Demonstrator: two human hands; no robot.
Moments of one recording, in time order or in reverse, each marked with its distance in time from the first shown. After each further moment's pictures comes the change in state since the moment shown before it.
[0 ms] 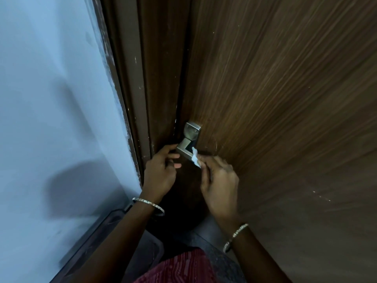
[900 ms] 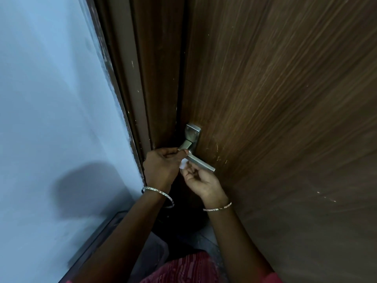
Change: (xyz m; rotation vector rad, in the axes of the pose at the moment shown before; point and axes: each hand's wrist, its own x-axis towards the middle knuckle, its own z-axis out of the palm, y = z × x) left_hand 0.007 0.026 0.008 -0.123 0.247 -0.199; right_hand 0.039 0.011 0.075 2.049 -0.152 1.586
